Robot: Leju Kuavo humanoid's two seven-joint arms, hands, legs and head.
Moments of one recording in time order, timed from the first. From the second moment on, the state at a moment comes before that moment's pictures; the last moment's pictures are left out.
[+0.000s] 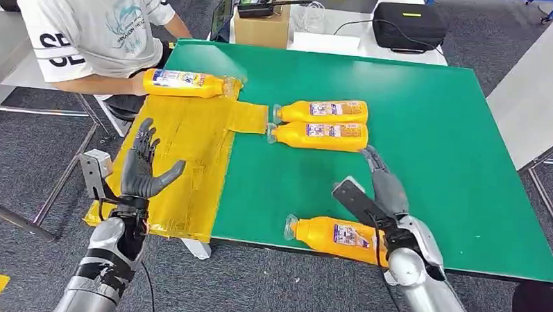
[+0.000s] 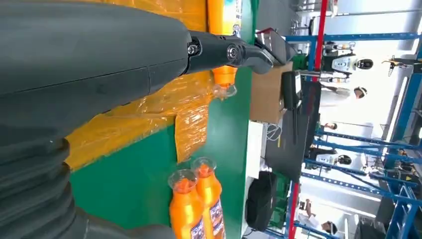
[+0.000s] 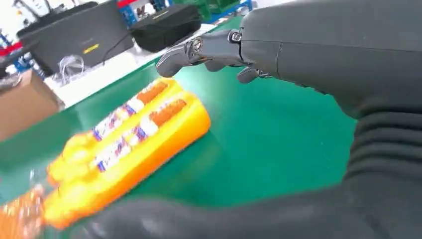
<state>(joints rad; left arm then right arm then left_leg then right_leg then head) -0.29 -0.05 -0.02 -1.10 0.17 -0.06 -0.43 -0.25 -0.20 0.44 -1.42 0.72 -0.05 0.11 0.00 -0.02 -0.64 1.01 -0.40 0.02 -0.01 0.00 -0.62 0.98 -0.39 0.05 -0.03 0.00</state>
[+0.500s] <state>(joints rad) -0.29 -0.05 -0.01 -1.10 0.18 -0.06 -0.42 -0.14 -0.20 0.49 -1.51 0.78 -0.02 0.13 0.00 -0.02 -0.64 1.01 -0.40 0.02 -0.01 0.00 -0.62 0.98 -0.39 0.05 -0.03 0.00</state>
